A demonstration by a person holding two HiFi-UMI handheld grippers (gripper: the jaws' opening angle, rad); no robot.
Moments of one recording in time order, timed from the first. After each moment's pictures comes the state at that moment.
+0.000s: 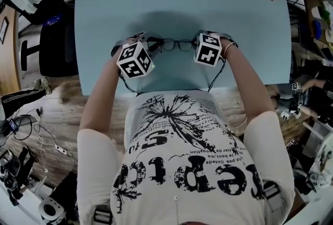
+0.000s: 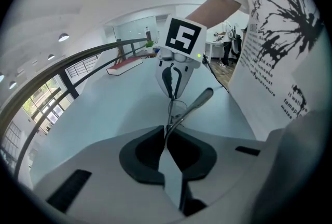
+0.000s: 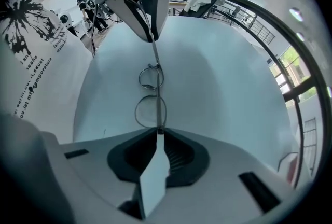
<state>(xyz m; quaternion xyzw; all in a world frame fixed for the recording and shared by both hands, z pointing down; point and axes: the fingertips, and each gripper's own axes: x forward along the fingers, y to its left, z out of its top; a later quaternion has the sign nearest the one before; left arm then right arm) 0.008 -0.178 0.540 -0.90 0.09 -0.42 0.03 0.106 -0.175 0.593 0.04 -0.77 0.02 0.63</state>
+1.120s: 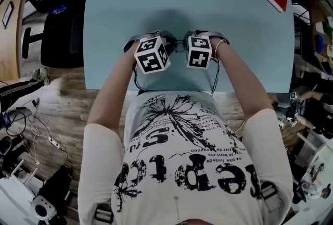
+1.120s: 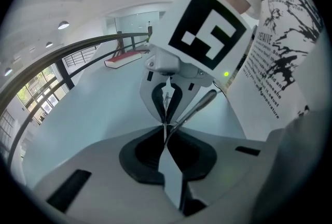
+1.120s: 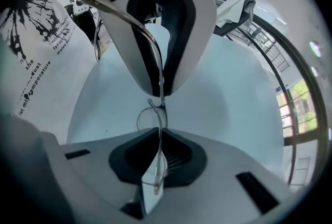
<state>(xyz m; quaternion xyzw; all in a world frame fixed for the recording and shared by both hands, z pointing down) 0.002 -0.171 0.539 -0.90 0.08 -0.44 -0.02 0.011 -0.172 0.585 -0.03 -0.78 -0.07 0.62</state>
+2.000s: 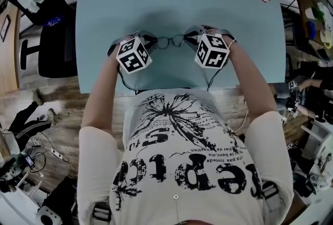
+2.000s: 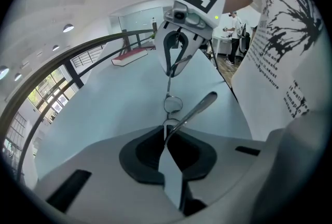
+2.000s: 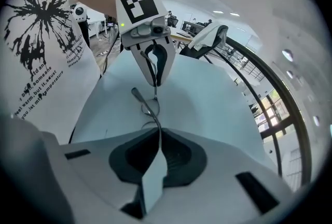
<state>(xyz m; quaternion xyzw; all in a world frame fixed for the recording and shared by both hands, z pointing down) -0.021 -0.164 0.536 -0.88 0.12 -0.46 0.00 0.062 -0.167 0.511 0.05 -0.84 -0.11 0.53</state>
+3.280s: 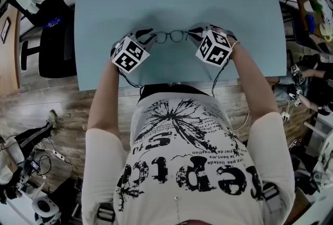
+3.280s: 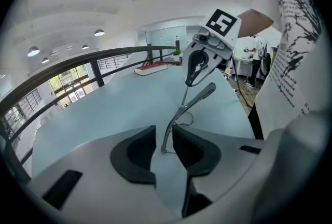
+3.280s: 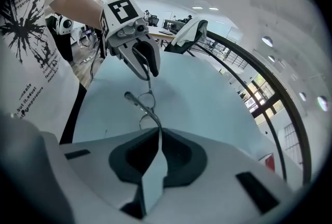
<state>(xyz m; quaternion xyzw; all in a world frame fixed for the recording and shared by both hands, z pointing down) -0.014 -0.172 0.528 -0.90 0.24 -0.36 -0.04 0.096 -0.163 0.512 0.14 -0.84 -0.06 0.52</state>
